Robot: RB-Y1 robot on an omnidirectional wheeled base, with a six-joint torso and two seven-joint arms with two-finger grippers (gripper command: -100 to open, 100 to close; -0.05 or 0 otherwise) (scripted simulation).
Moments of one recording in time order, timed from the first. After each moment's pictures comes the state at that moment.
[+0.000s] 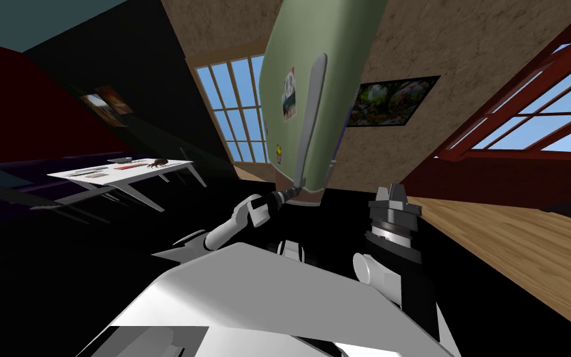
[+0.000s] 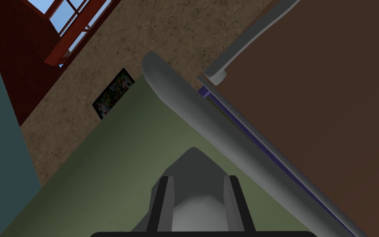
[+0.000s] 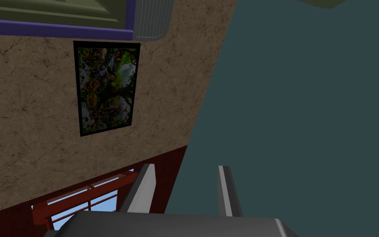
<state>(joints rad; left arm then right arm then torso) -0.20 0.55 -0.52 -2.25 0.28 0.63 -0.44 0.46 0.02 -0.05 -2.36 -0.07 -0.38 0.15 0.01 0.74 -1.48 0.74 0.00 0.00</state>
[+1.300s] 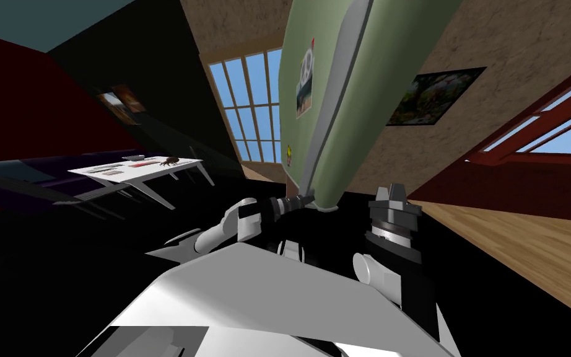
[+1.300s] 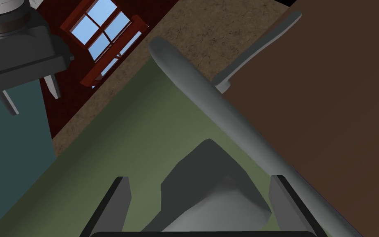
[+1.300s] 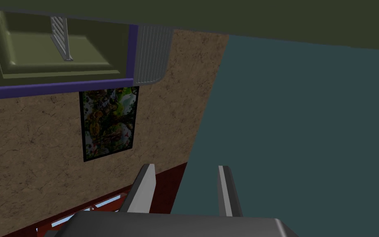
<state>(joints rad) -0.19 0.64 -0.60 -2.49 0.40 0.73 -0.45 0.46 0.02 -0.05 -2.36 -0.07 -0.38 0.15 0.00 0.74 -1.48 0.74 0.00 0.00</state>
